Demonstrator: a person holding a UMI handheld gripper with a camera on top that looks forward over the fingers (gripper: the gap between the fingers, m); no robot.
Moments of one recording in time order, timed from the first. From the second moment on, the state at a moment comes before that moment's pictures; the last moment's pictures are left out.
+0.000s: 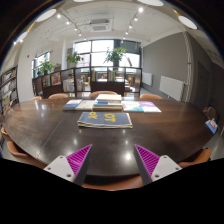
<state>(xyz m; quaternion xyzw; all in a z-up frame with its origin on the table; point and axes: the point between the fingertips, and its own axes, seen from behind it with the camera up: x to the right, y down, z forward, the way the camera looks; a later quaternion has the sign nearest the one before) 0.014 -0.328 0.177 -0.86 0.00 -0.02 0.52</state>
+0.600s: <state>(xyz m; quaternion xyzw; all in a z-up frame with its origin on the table) -0.163 -0.043 0.088 -0.88 -0.02 0.03 0.47</state>
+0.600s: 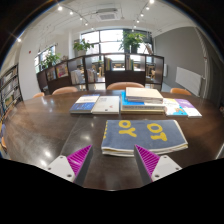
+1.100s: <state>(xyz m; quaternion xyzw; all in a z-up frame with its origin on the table) -0.171 0.103 -0.008 -0.90 -0.05 -0.05 0.42</state>
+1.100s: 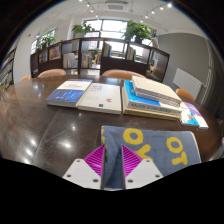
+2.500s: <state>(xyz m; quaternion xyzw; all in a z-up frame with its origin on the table) 0.063 -0.018 0.255 -0.84 -0.01 -0.02 0.54</state>
